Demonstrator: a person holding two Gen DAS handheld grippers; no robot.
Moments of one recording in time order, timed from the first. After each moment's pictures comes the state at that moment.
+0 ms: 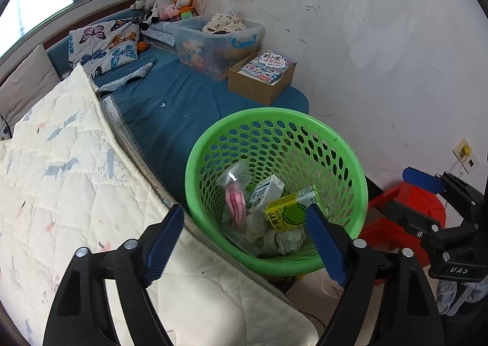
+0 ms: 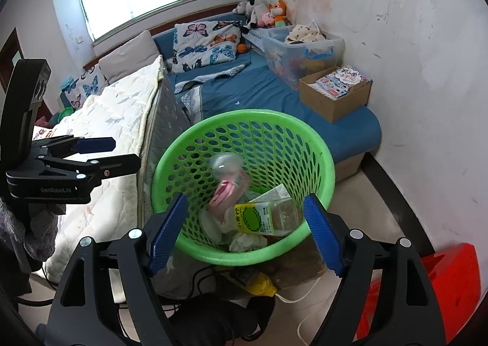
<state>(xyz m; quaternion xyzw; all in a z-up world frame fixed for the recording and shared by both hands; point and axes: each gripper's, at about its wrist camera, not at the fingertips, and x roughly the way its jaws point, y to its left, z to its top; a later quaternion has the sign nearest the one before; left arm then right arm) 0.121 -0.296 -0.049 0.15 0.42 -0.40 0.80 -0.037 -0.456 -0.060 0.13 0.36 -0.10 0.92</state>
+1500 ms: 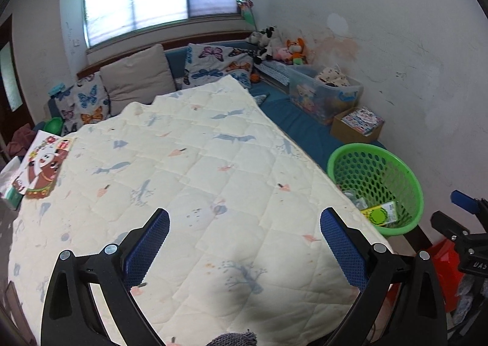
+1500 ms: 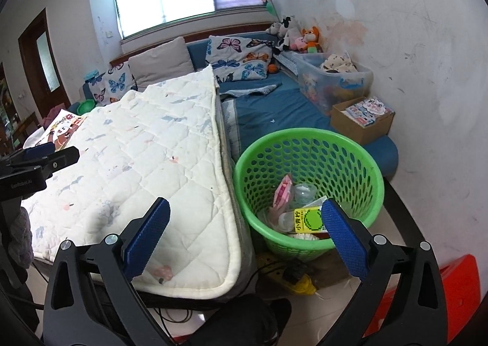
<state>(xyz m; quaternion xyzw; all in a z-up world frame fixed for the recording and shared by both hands) 0.076 -0.089 0.003 0.08 0.34 -0.20 0.92 -0.045 -0.336 -0.028 0.08 0.32 -0.07 0.94</state>
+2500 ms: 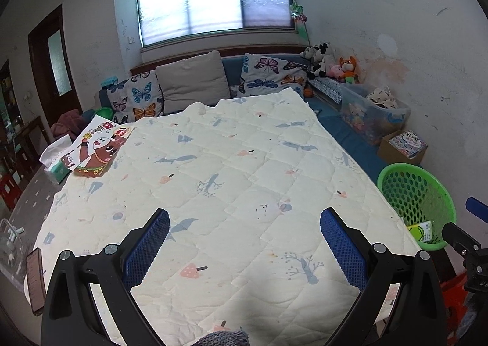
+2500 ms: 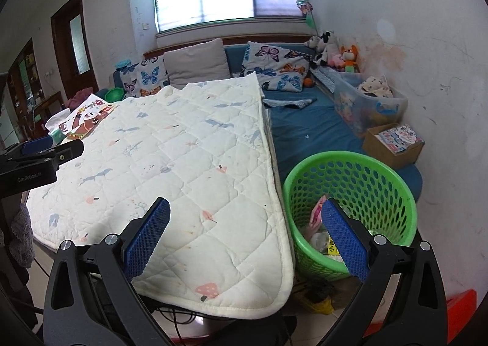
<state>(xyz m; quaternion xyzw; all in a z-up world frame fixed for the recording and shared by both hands) 0.058 -0.035 0.012 0.06 0.31 -0.08 0.95 -0.022 -0.285 -0.022 0.03 0.30 0.00 0.95</state>
